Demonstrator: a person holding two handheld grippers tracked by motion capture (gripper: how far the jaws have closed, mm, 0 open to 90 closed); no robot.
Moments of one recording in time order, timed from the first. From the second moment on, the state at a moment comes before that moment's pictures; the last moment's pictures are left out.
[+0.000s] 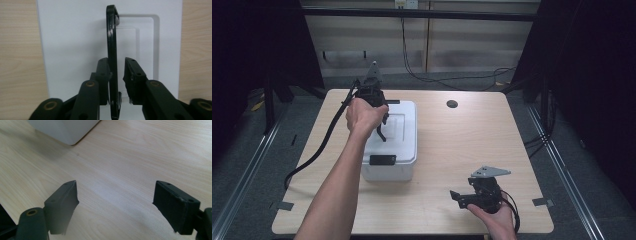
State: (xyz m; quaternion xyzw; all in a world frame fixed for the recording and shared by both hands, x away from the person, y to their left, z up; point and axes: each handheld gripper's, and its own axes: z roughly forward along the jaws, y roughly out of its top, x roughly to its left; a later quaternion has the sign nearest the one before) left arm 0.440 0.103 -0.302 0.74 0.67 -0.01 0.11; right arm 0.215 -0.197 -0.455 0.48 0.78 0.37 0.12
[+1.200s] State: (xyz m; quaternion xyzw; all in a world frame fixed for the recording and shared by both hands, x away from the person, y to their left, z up) left arm 0.434 0.170 -0.288 0.79 0.56 -0.01 0.25; right arm 0.216 -0.196 -0.456 0.48 0.78 0.37 0.12
